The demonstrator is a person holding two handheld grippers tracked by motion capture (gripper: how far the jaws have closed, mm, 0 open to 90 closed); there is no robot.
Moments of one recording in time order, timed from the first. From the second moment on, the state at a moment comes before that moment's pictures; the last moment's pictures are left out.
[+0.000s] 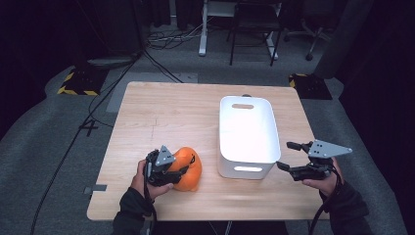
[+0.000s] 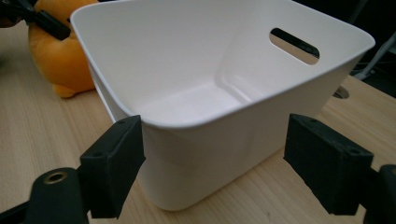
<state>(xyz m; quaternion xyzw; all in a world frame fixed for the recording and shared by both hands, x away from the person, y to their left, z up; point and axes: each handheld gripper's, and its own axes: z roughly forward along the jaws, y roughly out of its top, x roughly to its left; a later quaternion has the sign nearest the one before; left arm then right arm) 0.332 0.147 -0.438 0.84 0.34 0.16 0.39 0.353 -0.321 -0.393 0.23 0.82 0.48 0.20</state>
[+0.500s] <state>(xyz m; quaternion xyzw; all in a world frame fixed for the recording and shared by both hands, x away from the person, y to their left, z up) 0.331 0.144 -0.440 0.84 0.34 0.17 0.39 0.379 -0.357 -0.473 0.34 0.85 0.37 0.17</state>
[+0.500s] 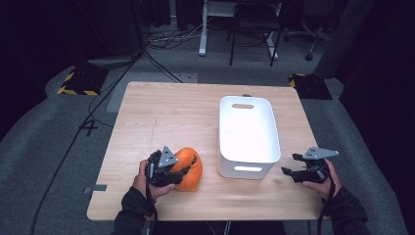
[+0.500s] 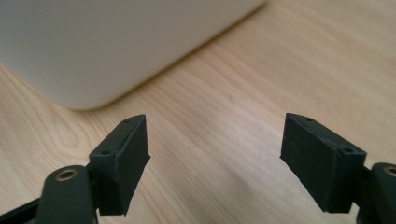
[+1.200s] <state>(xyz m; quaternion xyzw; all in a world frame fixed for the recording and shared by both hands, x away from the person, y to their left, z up) 0.331 0.146 -0.443 0.83 0.33 0.17 0.41 0.382 -0.367 -0.503 0.38 0.83 0.37 0.17</state>
